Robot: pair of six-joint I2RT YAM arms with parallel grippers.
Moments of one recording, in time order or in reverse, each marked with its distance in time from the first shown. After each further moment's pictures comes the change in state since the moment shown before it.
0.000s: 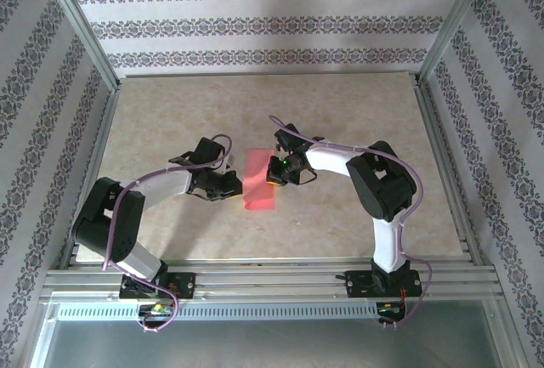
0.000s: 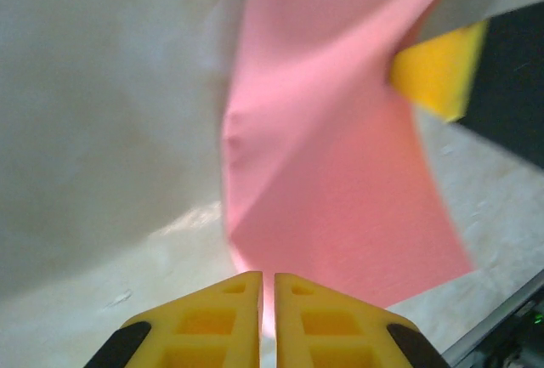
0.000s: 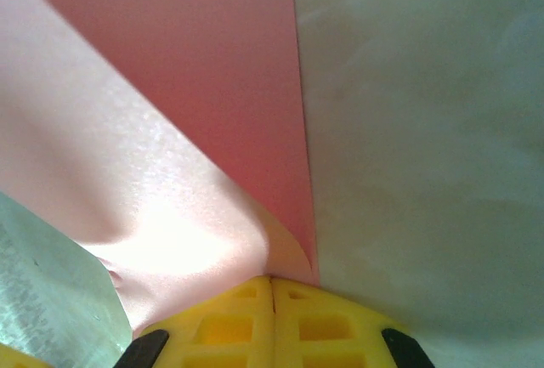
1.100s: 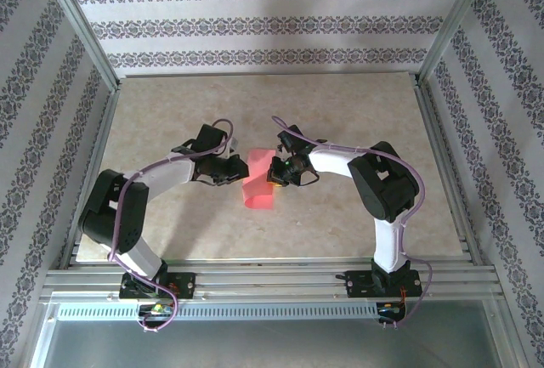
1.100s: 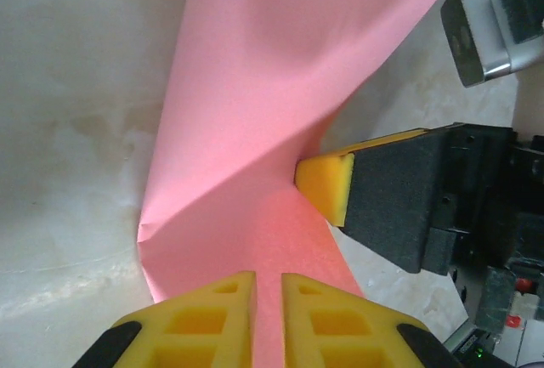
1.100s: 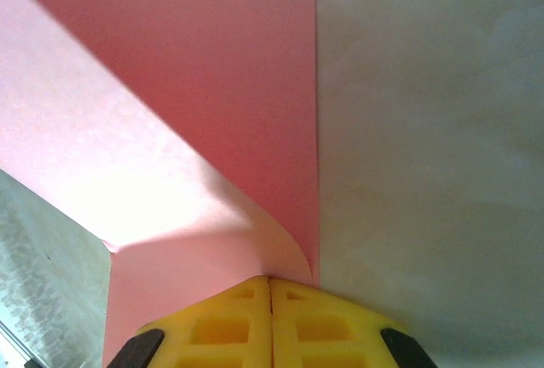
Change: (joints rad) left arm 0.020 0.072 0.115 0.053 0.026 -0.038; right arm -0.011 -0.018 -0.048 0.065 -0.034 0.004
